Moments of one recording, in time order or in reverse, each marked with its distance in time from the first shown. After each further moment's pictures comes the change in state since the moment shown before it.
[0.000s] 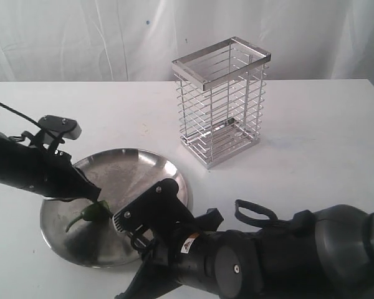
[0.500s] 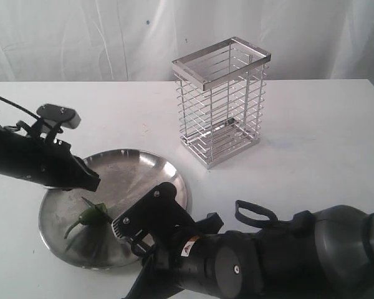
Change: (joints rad) left arm 0.003 -0.041 -0.017 -0.001 0.020 0.028; right arm 0.000 0.002 0.001 0.002 0.029 0.002
